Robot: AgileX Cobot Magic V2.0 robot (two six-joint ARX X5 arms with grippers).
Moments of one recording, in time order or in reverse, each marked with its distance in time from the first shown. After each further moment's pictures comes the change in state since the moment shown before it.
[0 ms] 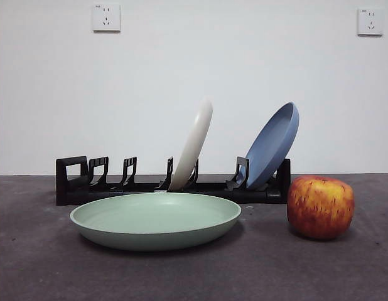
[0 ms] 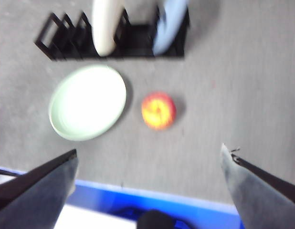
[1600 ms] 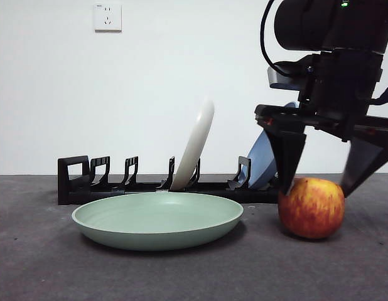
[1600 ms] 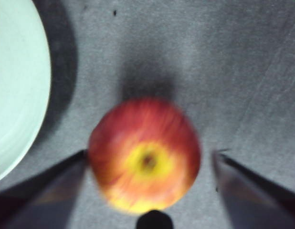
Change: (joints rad) left arm 0.000 -0.053 -0.238 -0.171 0.136 -0.159; right arm 0.300 0.922 -0.259 0.671 0.225 0.114
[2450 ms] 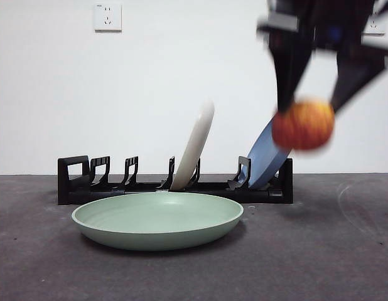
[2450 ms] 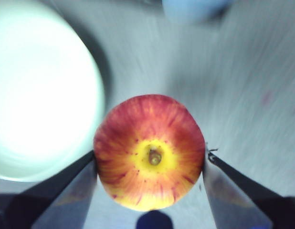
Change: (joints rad) left arm 0.000 0.000 0.000 0.024 -0.035 0.000; right arm 0.000 -0.133 0.273 -0.239 -0.018 -0.071
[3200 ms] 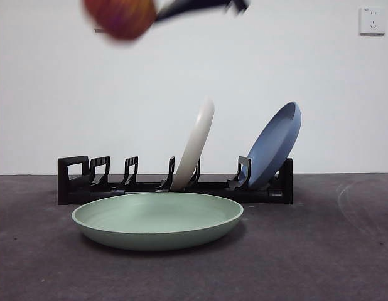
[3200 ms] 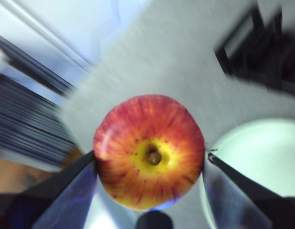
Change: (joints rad) left arm 0.000 0.000 0.000 0.049 -0.010 0.000; right arm 0.309 0.066 0.029 0.521 -0.314 0.200
